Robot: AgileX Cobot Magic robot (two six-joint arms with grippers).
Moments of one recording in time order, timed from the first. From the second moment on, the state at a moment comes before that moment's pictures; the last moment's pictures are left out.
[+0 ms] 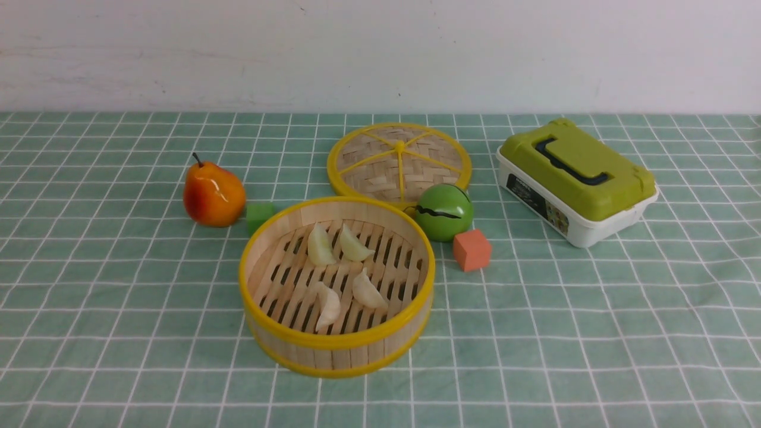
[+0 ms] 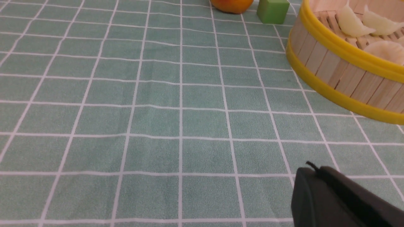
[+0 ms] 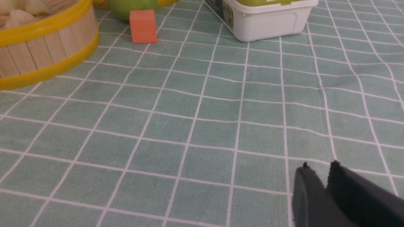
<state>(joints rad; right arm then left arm) 0.10 -0.01 0.02 0.10 0.38 -0.10 -0.10 -0.01 0.03 -0.01 0.39 -0.13</state>
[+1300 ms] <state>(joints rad) 0.10 -0.01 0.02 0.10 0.38 -0.10 -0.10 -0.01 0.03 -0.01 0.39 -0.13</state>
